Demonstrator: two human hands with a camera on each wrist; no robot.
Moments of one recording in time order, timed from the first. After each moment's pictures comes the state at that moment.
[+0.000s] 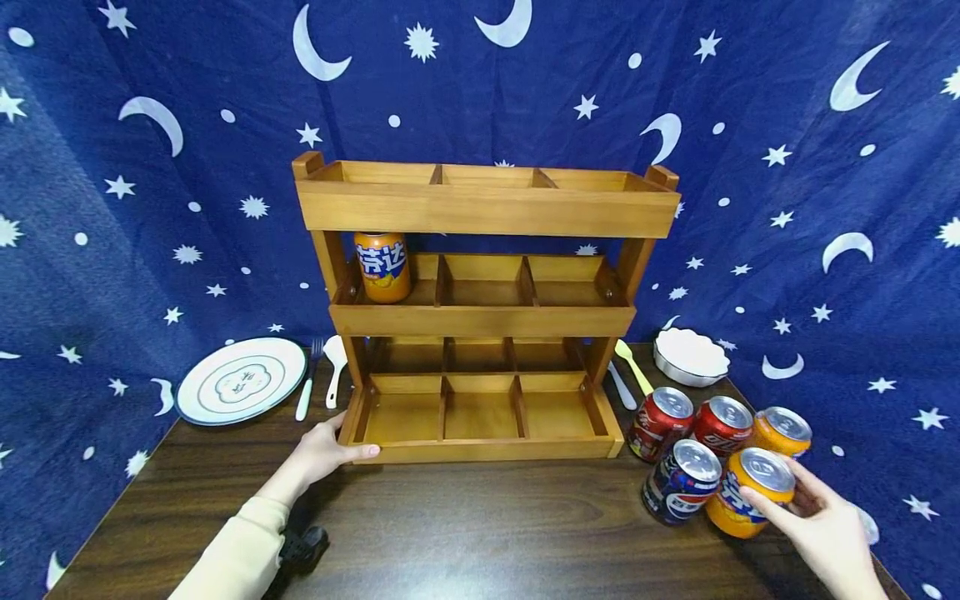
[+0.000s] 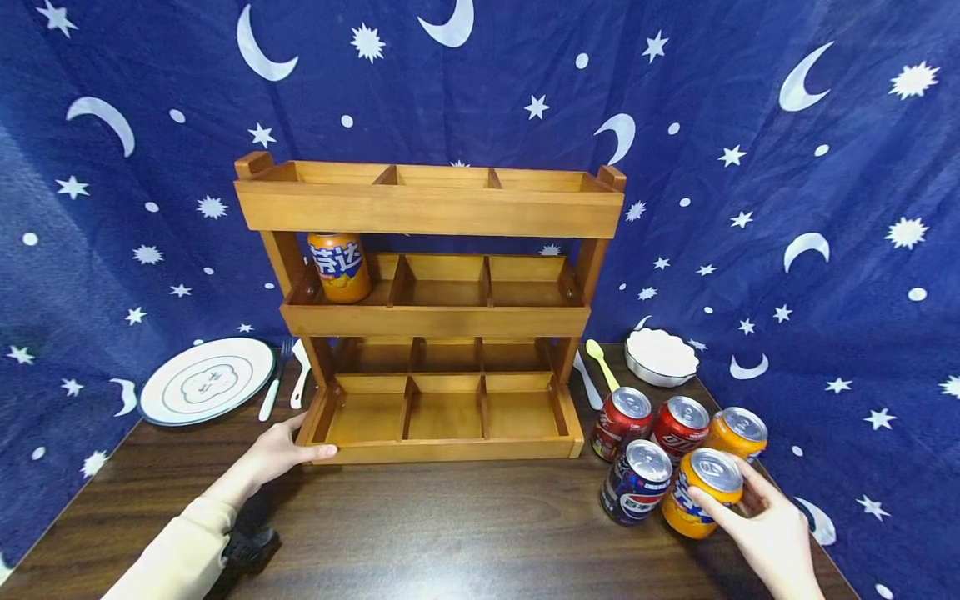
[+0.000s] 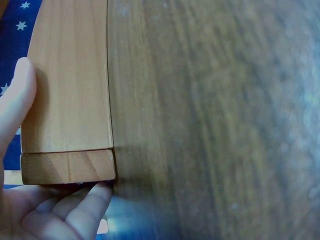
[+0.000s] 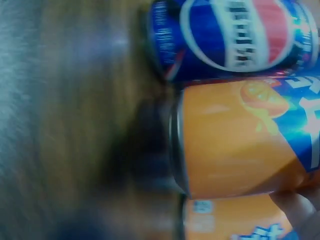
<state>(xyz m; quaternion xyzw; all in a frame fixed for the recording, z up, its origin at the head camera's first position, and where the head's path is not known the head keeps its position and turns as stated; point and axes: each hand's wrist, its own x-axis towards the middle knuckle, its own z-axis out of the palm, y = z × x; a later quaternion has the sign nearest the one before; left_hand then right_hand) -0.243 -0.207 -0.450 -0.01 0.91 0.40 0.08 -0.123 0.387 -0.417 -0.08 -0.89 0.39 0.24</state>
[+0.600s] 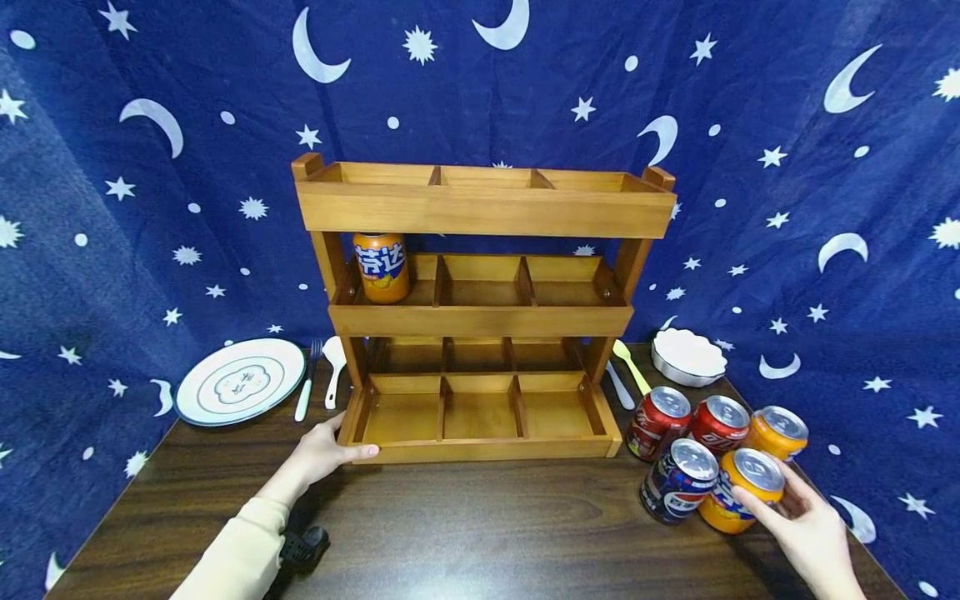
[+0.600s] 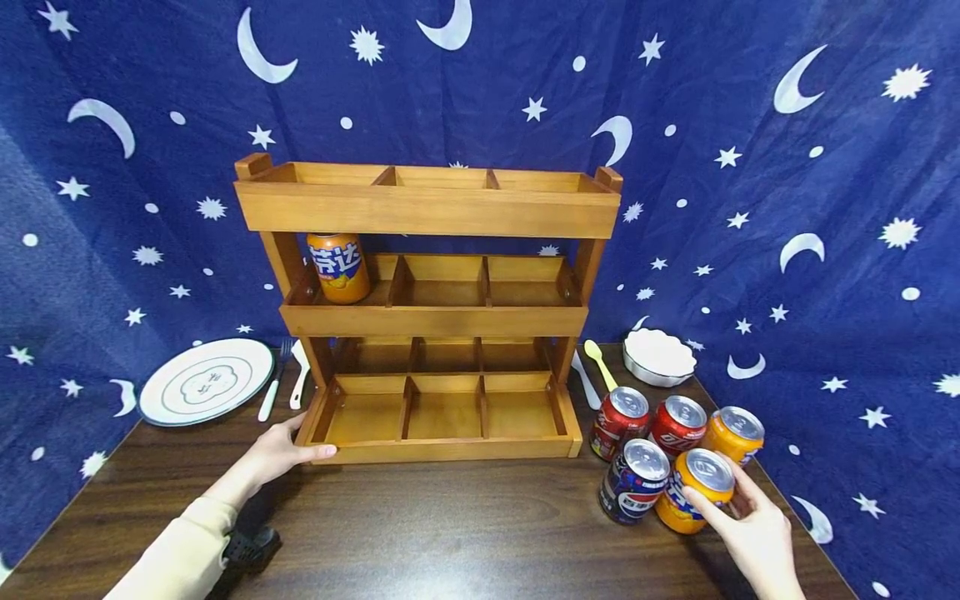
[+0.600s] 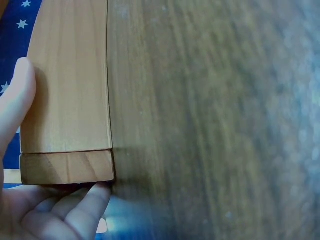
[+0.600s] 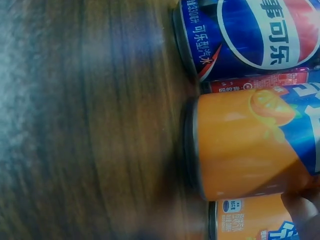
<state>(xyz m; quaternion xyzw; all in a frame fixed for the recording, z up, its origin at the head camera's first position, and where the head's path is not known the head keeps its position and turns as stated) -0.240 -0.205 -0.447 -0.01 0.91 0.41 0.08 -0.127 0.390 -0.441 -0.07 -0.88 0.40 0.25</state>
